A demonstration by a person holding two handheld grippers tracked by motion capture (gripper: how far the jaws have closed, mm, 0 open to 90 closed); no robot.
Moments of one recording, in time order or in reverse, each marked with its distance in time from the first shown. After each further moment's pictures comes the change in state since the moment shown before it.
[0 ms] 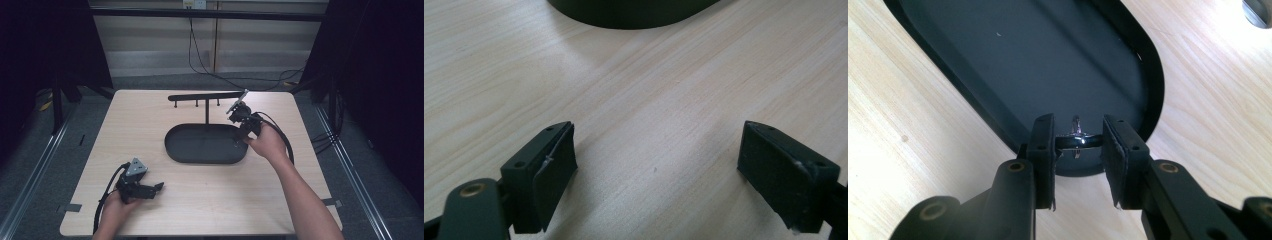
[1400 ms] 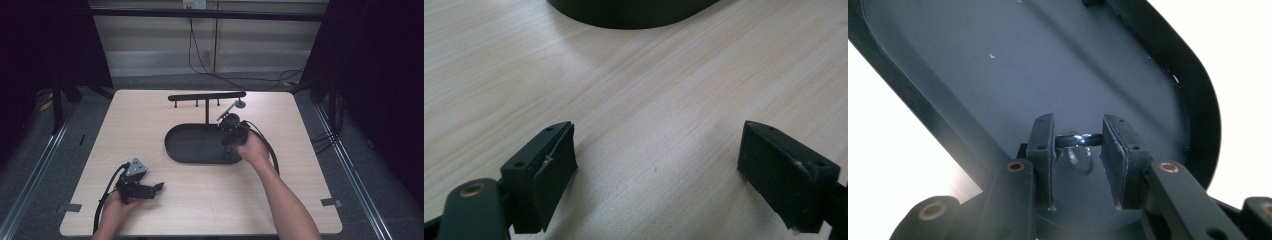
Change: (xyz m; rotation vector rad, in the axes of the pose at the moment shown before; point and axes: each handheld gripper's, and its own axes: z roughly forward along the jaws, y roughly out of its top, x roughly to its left) left arm 0.000 0.000 0.000 0.000 0.000 0.000; right arm 0.008 0.006 0.058 -0.048 0.004 0.047
